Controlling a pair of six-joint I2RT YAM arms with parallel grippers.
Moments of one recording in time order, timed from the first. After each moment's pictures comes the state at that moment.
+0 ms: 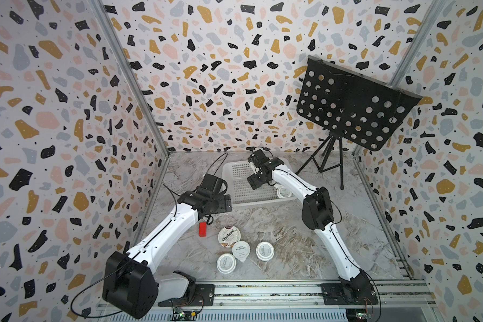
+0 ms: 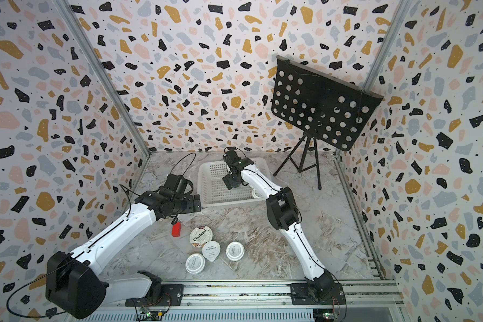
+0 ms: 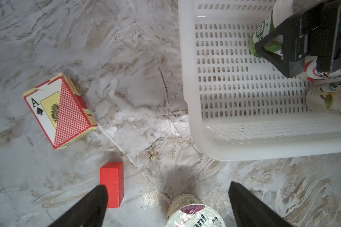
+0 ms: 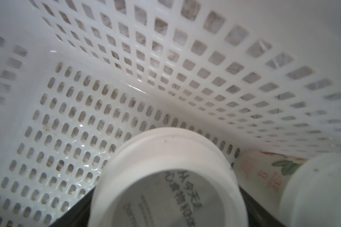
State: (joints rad) left arm -0.39 1.28 1.03 -0.80 -0.13 -0.46; right arm 0.66 2.55 2.43 -0.95 0.10 0.00
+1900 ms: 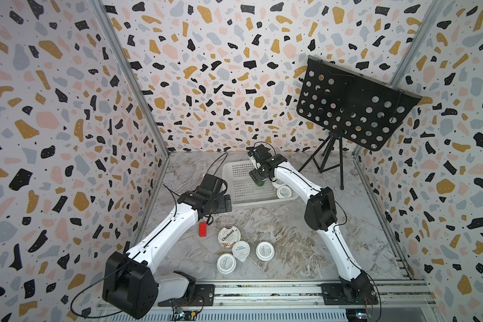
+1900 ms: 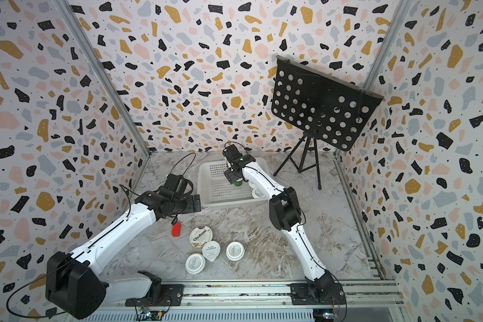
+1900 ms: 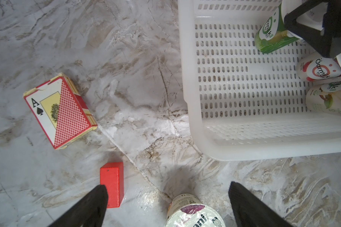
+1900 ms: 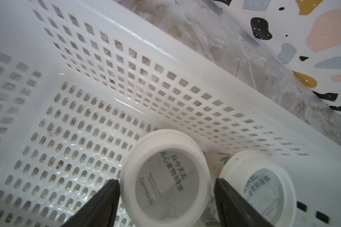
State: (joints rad) left arm -0.39 1.28 1.03 -0.80 -0.13 -0.46; right arm 0.66 2.49 2.43 -0.93 0.18 -0.07
